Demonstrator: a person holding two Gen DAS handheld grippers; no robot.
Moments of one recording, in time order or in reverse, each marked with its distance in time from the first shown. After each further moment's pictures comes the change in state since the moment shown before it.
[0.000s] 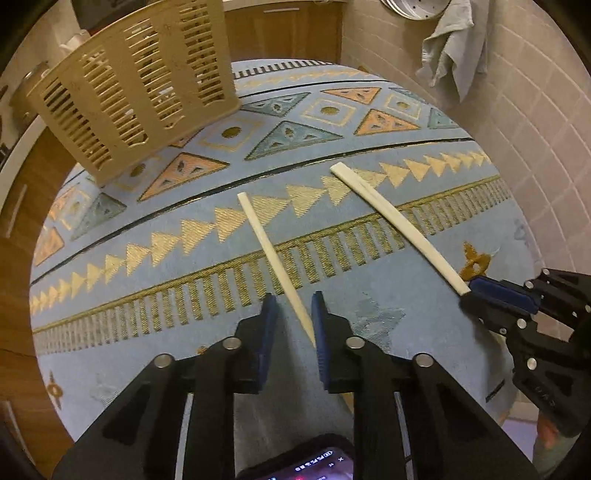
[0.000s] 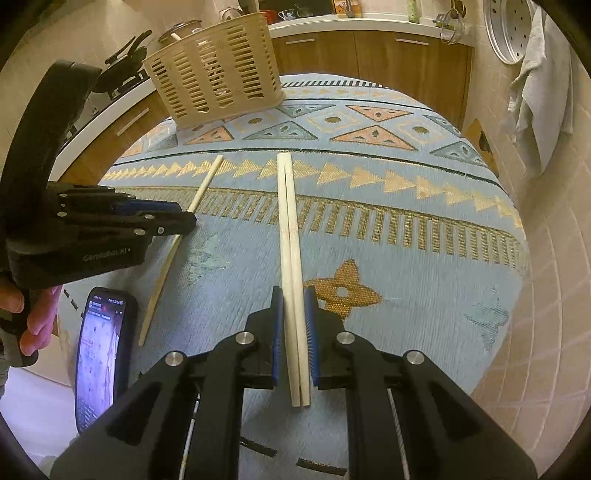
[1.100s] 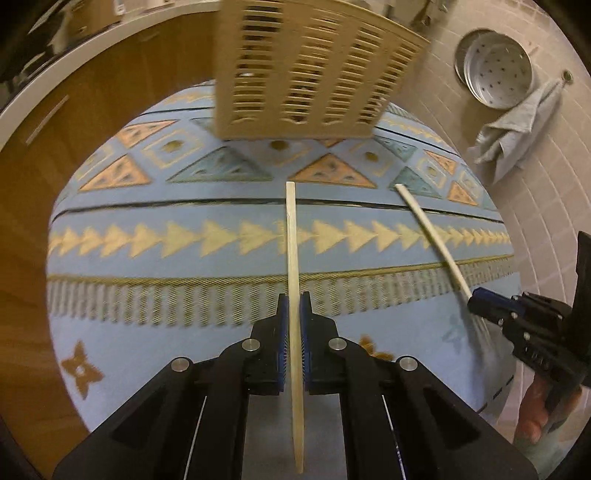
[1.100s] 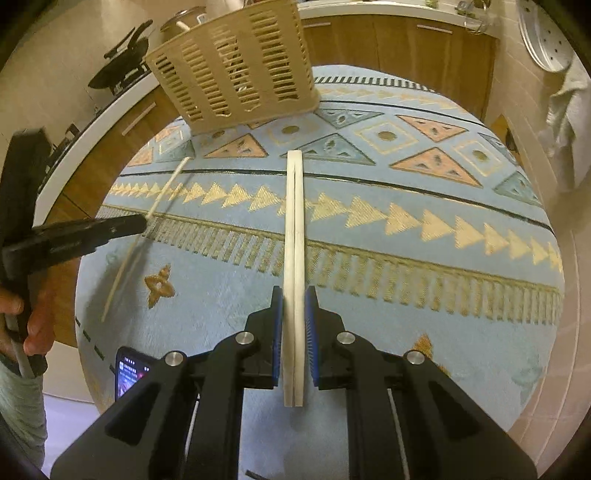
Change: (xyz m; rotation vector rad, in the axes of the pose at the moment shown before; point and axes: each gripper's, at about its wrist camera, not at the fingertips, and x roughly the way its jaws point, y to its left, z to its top) left arm -0.019 0.141 -0.032 -0.306 -0.069 -0.120; right arm 0.038 0.036 0.058 0.014 0.108 0.057
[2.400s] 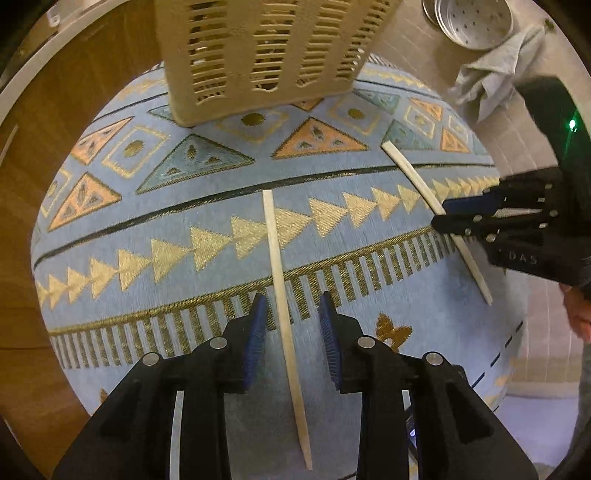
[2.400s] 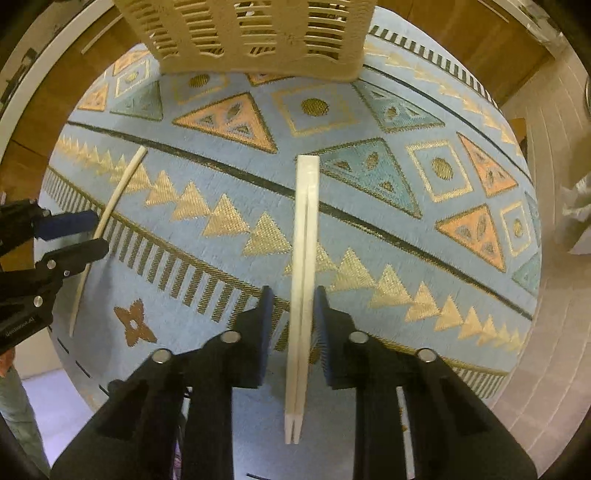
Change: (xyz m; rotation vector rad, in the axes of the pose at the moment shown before) left arm 0.024 0.001 0.026 0.214 0.228 -0.043; right arm 0.063 0.045 0.098 -0.169 0.416 -0.175
